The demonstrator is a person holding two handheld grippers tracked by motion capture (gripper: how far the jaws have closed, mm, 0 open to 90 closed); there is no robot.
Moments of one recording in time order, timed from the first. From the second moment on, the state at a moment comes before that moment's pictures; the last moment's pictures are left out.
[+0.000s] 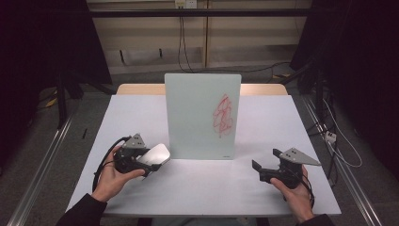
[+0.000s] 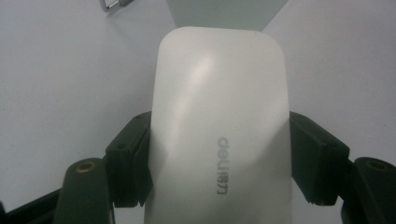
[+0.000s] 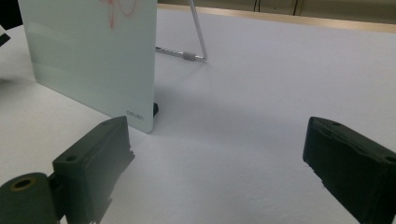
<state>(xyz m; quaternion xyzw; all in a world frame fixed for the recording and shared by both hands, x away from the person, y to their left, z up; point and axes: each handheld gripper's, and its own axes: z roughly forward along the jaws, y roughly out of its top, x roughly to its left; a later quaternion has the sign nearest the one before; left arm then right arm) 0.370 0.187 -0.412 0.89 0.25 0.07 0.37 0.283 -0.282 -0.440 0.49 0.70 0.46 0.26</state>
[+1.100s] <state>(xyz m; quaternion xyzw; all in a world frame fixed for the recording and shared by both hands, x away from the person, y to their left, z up) 0.350 0.199 -0.388 0.81 0.28 0.14 0.49 0.283 -0.283 -0.440 0.49 0.69 0.46 0.25</state>
